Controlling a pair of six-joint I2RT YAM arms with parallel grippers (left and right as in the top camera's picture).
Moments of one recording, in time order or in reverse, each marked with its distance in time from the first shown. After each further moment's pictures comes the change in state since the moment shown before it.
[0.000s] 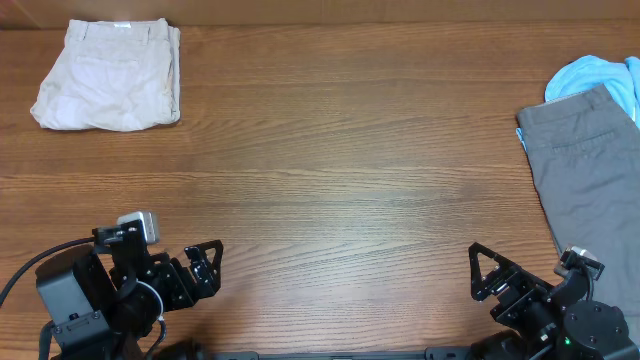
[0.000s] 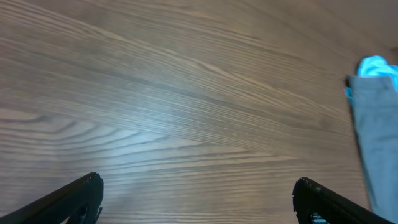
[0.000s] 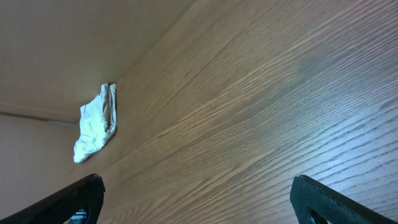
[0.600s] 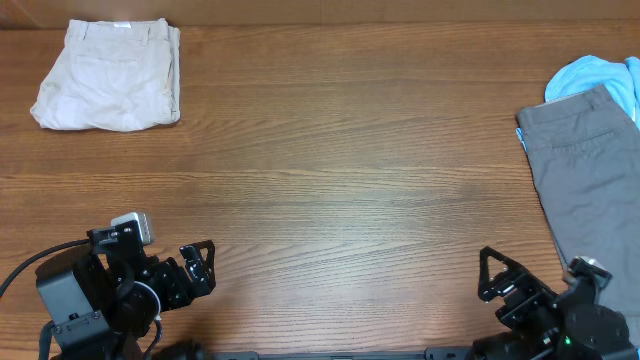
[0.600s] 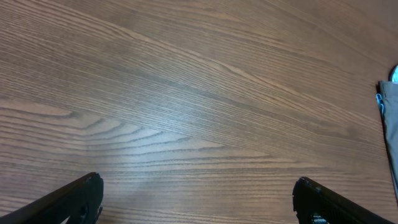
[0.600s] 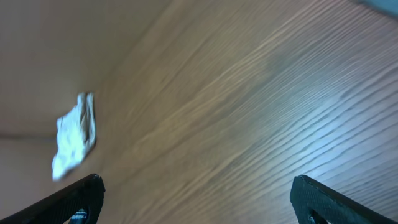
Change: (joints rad) left arm 0.000 0.000 0.000 0.000 -0.089 0.000; right arm -0.100 -0.023 -0.005 -0.068 0.015 0.000
